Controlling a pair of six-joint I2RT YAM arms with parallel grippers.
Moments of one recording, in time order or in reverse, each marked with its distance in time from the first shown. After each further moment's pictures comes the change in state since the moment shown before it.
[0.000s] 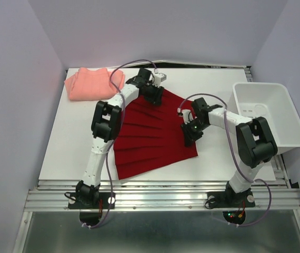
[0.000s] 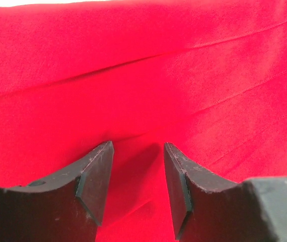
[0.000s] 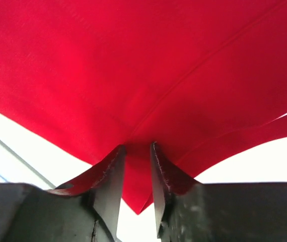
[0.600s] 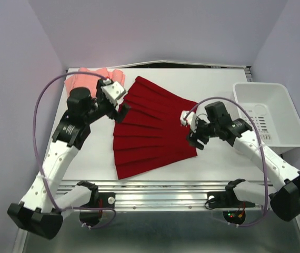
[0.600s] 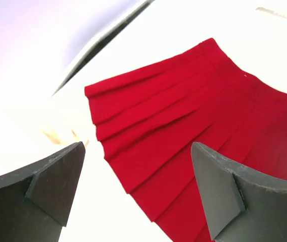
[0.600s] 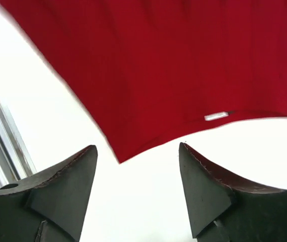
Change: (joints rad) left arm 0.110 -1.407 -0.975 0.149 -0.034 0.263; right arm 0.097 -0.596 -0.101 -0.034 0.011 -0.447
